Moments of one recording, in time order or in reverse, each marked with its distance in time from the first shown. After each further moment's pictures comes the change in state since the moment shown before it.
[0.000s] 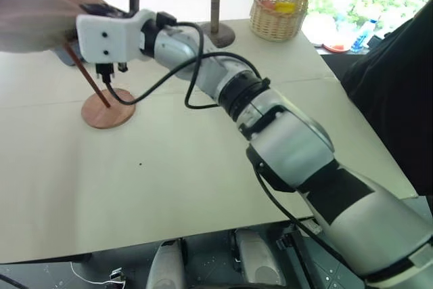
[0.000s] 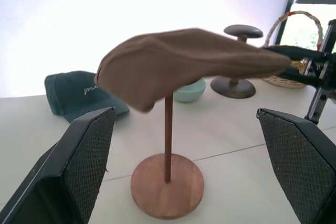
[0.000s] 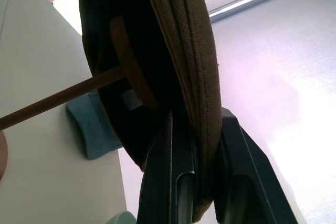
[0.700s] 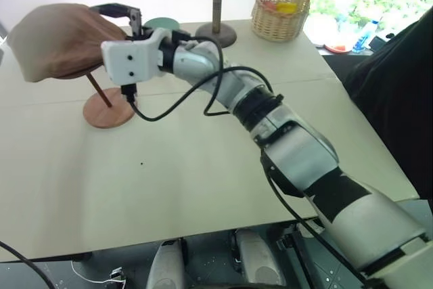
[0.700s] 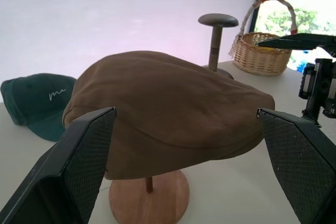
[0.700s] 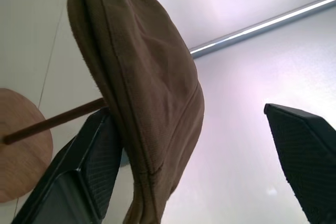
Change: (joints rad) left arm -0.142 0.063 -0.277 0.076 0.074 -0.072 -0.073; right arm 0.231 -0.125 0.015 -0.361 0.103 -0.013 0.268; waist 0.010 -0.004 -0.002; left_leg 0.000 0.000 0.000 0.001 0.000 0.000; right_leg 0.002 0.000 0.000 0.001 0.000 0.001
